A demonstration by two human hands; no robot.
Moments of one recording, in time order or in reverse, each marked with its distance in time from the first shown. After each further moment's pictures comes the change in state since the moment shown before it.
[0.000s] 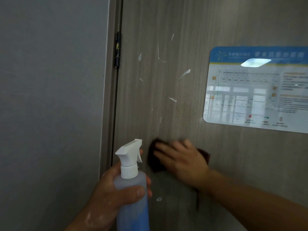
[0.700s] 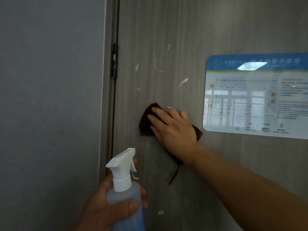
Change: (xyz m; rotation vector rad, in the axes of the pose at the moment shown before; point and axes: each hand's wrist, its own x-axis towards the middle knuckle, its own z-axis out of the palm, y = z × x) left_hand 0.006 0.011 -0.013 -0.061 0.002 -0.044; right_hand 0.095 0.045 -0.006 -0.064 0.185 0.356
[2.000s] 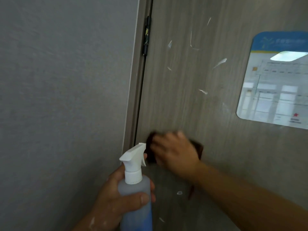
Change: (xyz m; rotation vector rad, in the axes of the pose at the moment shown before) left_hand -0.039 -0.025 -0.034 0.145 0.167 0.015; right_hand -0.067 -0.083 0.026 0.229 -0.149 -0.314
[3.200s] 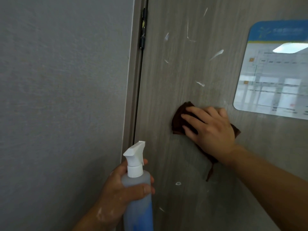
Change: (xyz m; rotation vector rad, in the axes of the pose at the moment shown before) left_hand -0.001 -0.019 0.003 0.034 0.094 -0.086; right_hand -0.027 0.070 -0.053 -0.123 0.189 0.255
